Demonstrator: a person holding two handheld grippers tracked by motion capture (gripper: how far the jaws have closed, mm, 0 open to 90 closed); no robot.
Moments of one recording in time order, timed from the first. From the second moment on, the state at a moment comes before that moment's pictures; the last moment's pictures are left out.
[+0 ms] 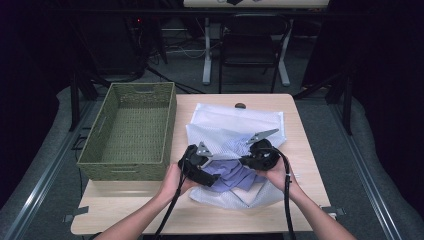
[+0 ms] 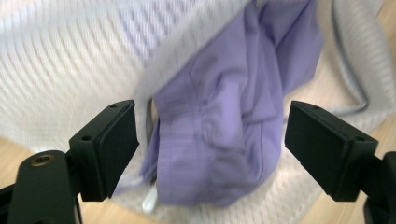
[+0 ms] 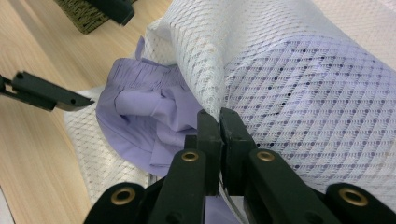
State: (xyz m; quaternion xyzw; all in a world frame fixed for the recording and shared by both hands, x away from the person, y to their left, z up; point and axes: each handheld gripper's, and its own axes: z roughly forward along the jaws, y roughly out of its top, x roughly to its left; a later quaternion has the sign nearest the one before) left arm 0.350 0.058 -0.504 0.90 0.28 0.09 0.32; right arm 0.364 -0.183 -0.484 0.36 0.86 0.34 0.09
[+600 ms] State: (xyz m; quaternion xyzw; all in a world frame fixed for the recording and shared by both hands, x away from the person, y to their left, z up) left arm 0.361 0.049 -0.550 0.91 0.30 0.06 0.28; right arm 0.365 -0.182 -0.484 0.36 0.86 0.34 0.08
